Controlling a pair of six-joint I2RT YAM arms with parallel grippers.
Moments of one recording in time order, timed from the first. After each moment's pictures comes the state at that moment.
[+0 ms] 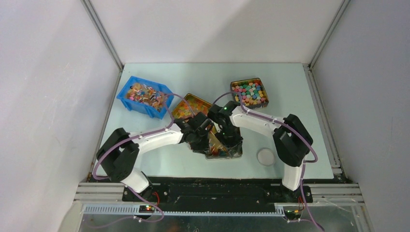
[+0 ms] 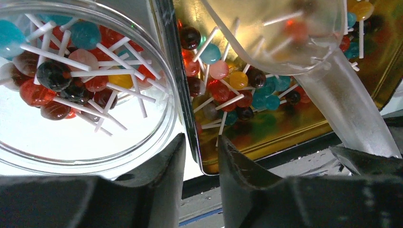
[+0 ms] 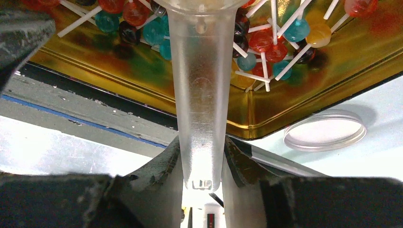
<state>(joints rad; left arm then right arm) -0.84 1.56 0.94 -0.57 0.08 -0.82 0.85 1.87 1.40 -1.21 -0.12 0.27</state>
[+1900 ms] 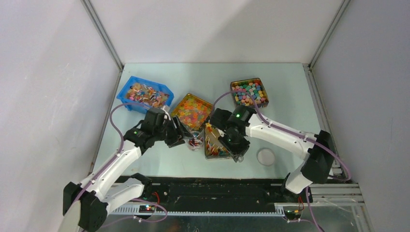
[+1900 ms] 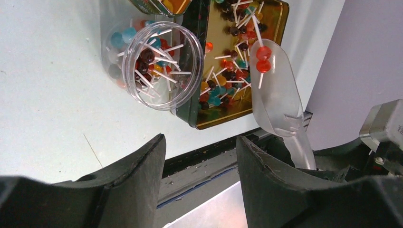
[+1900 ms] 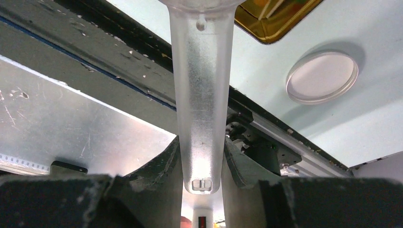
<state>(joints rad) -0.43 0.98 0.71 -0.55 0.32 -0.90 0.99 1.57 1.40 -1.36 -0.04 0.35</state>
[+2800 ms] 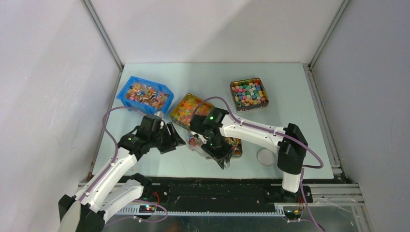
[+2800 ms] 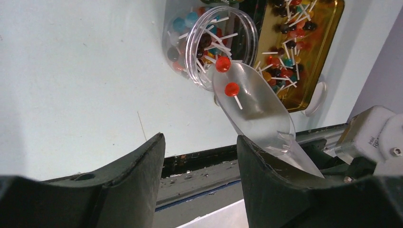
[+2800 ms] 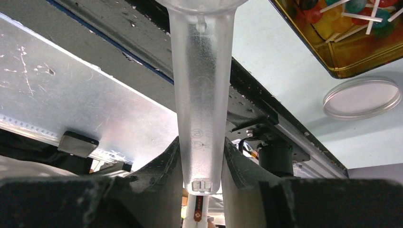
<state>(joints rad) -0.43 0.85 0.69 -0.73 0.19 -0.84 1.10 1.85 1.64 -1.45 -0.16 0.32</state>
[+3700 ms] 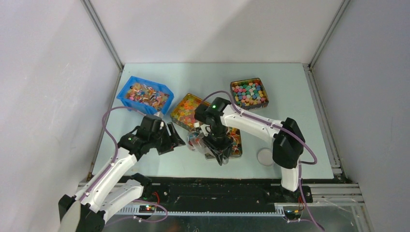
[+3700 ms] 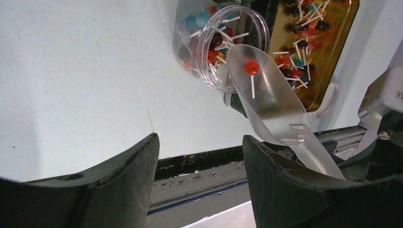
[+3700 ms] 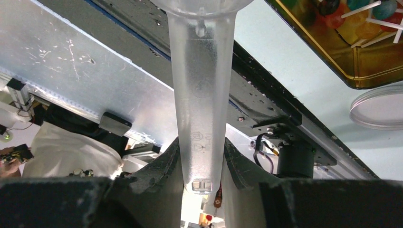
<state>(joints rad) -0.43 0.85 0.69 -0.76 0.16 -0.81 0.99 1.92 1.70 -1.49 -0.33 0.28</state>
